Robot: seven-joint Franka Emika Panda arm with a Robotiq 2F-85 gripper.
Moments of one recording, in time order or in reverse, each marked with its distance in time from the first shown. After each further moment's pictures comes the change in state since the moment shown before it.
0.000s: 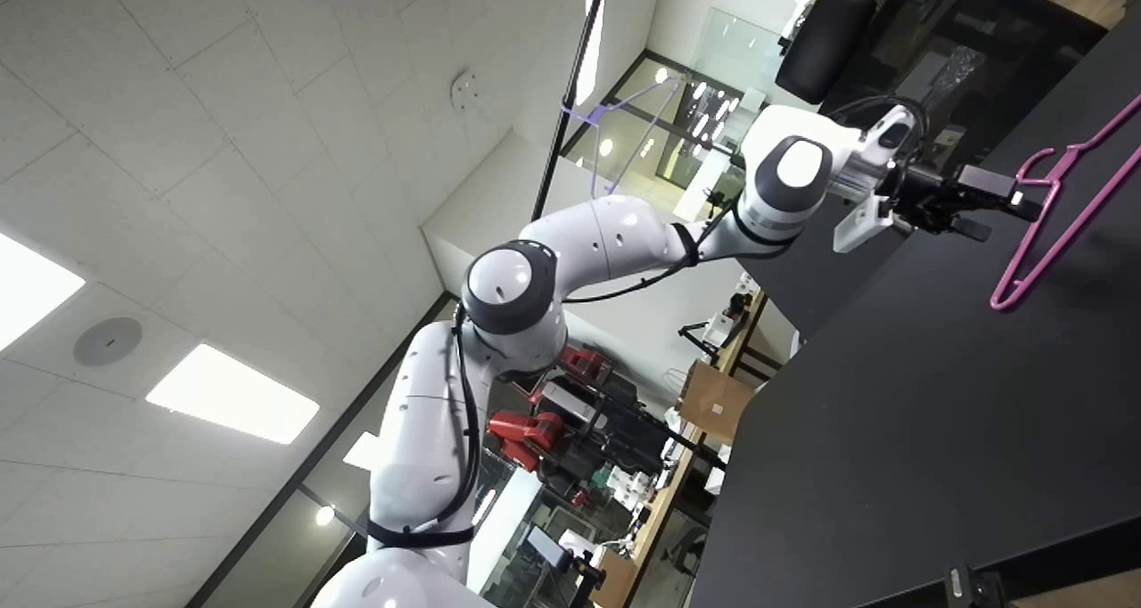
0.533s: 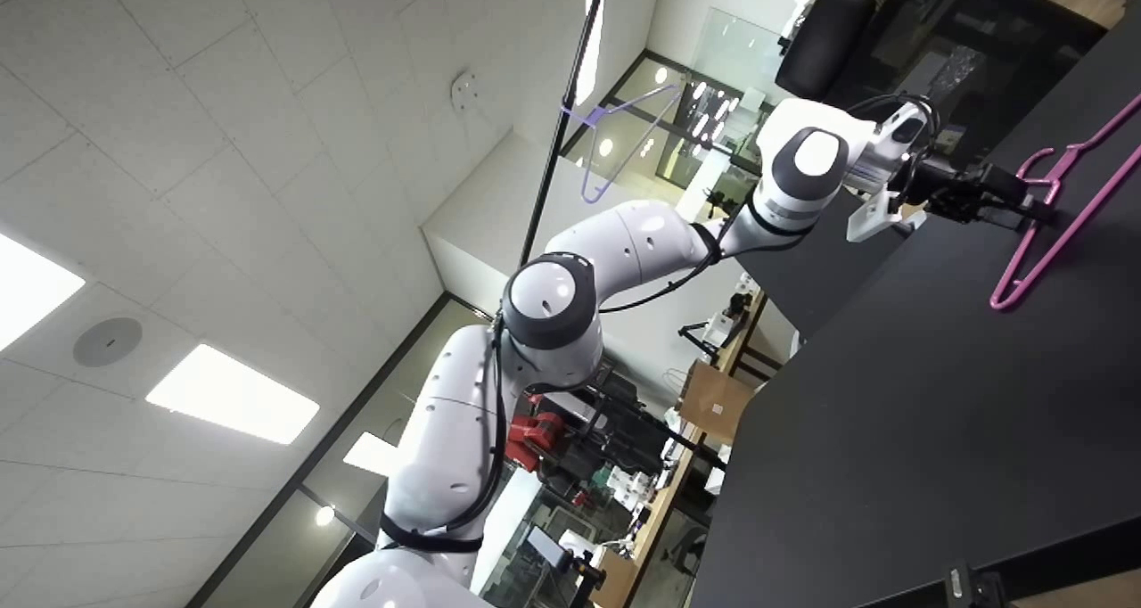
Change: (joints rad) arm -0.014 0.148 -0.010 0.263 0.001 -0.119 0.112
